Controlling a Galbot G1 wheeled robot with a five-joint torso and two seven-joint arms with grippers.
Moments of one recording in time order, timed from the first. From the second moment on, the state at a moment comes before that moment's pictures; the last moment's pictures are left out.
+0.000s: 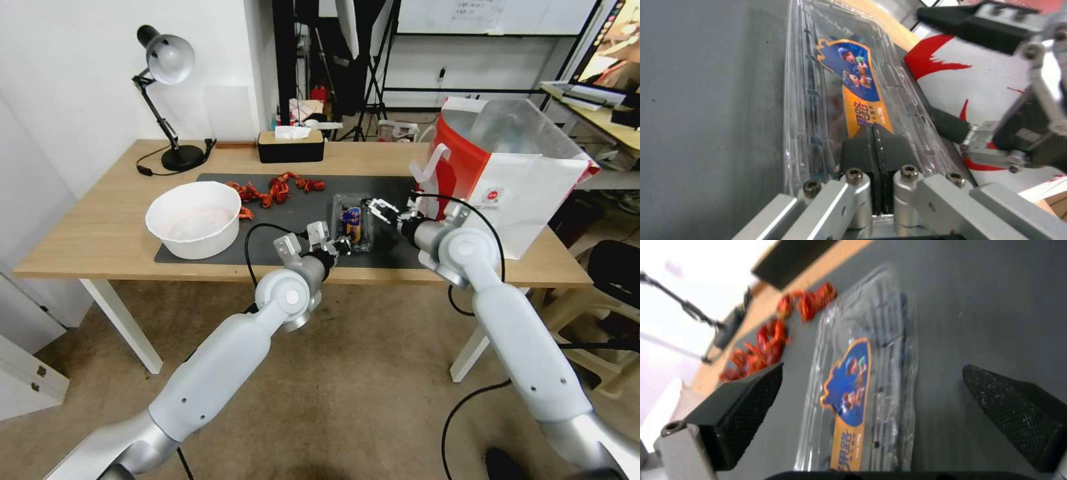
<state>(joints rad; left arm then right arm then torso) 0.66 -1.26 0.18 -1.64 -1.29 0.23 -0.40 -0.61 1.16 0.19 1.59 1.45 -0.64 0.48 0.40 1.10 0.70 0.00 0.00</state>
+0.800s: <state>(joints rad) 0.66 -1.26 0.18 -1.64 -1.29 0.22 -0.40 -0.52 1.19 0.13 1.47 1.50 -0.73 0.48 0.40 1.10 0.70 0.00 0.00</state>
